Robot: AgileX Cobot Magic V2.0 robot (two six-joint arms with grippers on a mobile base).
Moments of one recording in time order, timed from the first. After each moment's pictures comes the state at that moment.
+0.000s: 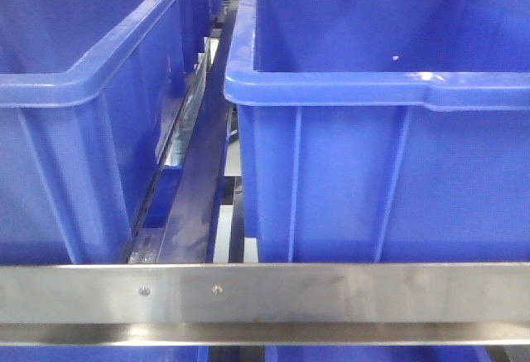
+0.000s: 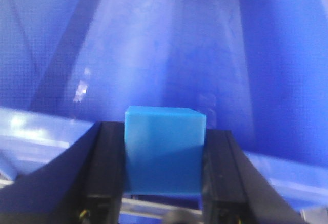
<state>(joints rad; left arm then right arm) -0.10 0.51 -0.44 0.02 0.44 -0.30 -0.09 0.38 -0.36 -0.07 0.34 0.16</state>
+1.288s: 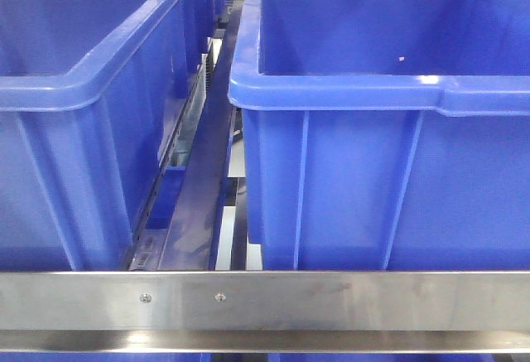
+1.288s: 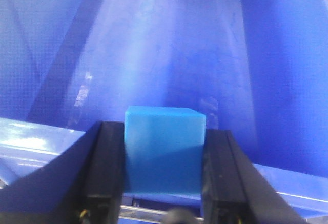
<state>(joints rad) -0.10 0.51 -0.44 0.02 0.44 -0.30 -0.09 0.38 -0.36 -0.07 0.34 0.16</state>
